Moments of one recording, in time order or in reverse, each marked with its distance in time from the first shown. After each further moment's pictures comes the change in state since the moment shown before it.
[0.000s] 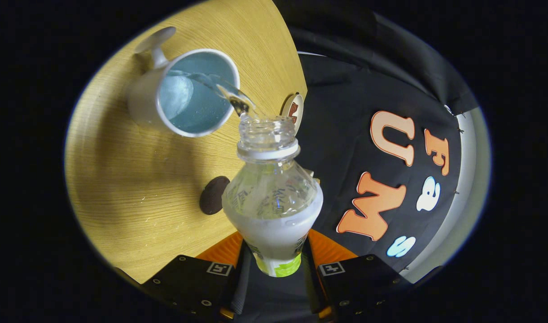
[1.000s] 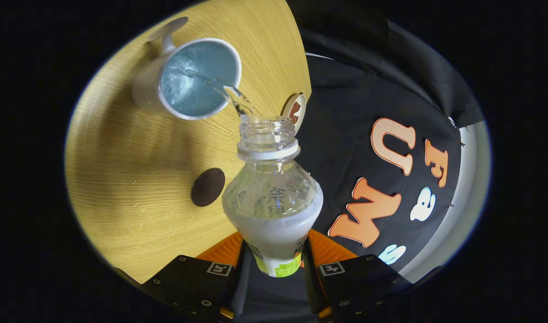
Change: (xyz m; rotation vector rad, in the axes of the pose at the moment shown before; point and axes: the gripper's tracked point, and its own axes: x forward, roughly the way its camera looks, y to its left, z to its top) arm 0.002 -0.014 -0.004 -0.083 -0.006 -0.010
